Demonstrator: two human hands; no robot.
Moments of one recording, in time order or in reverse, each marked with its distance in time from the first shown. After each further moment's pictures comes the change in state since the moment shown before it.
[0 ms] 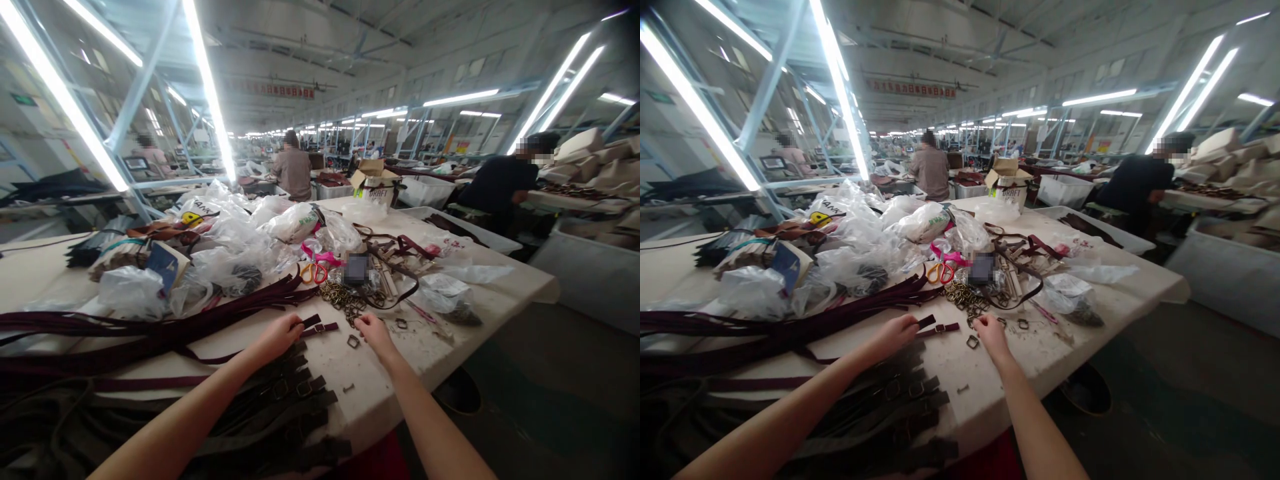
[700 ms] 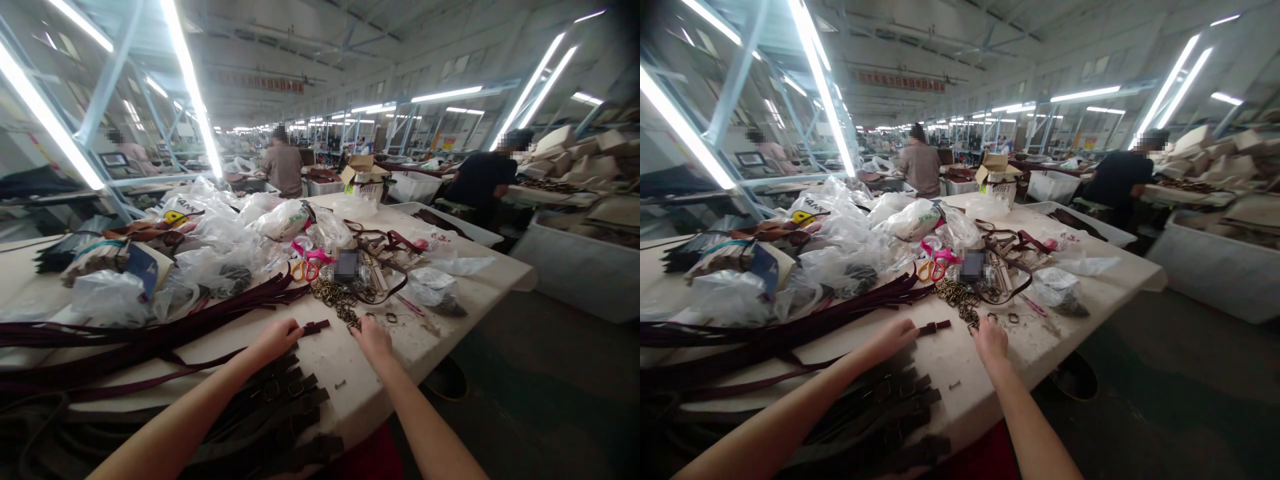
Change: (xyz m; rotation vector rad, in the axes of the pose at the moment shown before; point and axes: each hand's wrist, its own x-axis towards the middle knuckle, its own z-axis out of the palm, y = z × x) left_hand 0.006 0.006 0.010 0.156 -0.074 -0.001; right_hand -0.009 0.018 -0.016 -0.973 0.186 -0.255
